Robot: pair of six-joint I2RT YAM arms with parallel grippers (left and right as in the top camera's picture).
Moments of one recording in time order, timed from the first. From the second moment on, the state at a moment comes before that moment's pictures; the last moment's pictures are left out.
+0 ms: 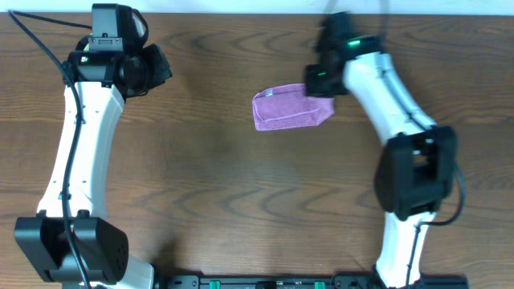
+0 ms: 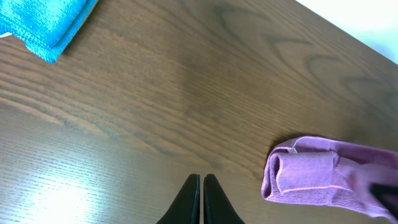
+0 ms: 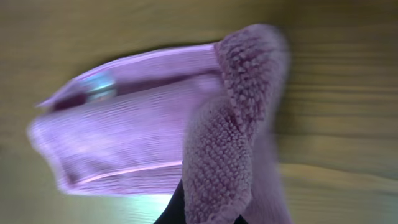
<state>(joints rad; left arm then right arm) -0.01 1.69 1.64 -0.94 0.15 -0.44 0.30 2.15 1.83 -0.97 -0.07 0.28</state>
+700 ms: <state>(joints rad) -0.01 1.69 1.64 -0.94 0.15 -0.44 0.46 2.27 1.93 -0.95 -0.02 0.26</state>
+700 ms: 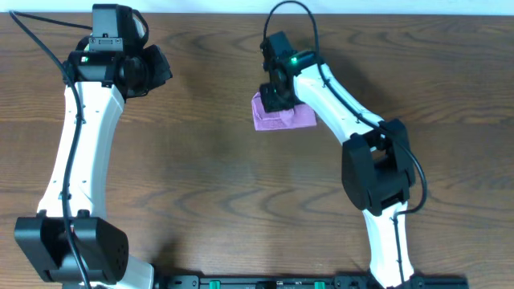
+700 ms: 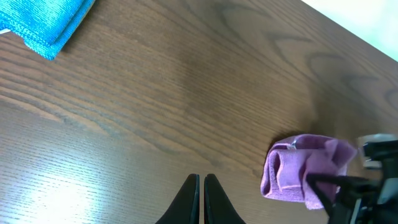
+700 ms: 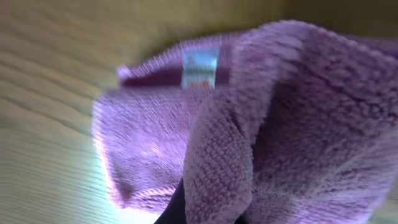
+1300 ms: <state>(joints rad) -0.01 1.69 1.64 -0.94 0.15 -0.43 0.47 2.27 1.98 -0.93 -0.51 0.22</state>
